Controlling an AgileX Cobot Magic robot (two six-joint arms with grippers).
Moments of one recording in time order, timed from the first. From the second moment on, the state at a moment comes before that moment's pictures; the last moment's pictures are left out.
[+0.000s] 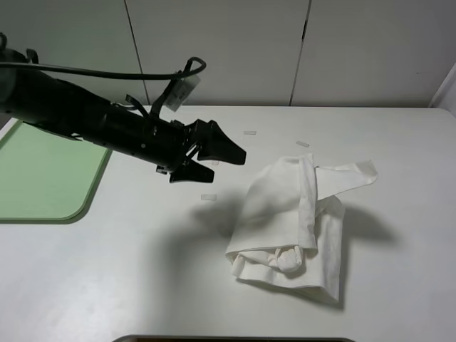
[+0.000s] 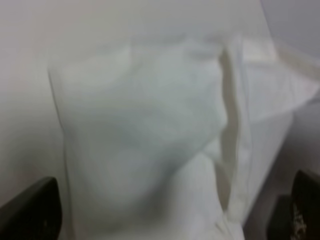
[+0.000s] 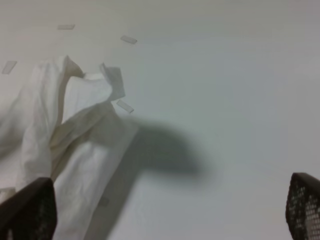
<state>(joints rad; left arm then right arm) -0.40 1.90 -0.95 -1.56 0.64 1.20 0.10 0.12 -0.50 0.02 1.02 0.06</state>
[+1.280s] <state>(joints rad) -0.58 2.19 -1.05 -1.73 0.57 1.28 0.10 0.12 -0.50 0.02 1.02 0.06</state>
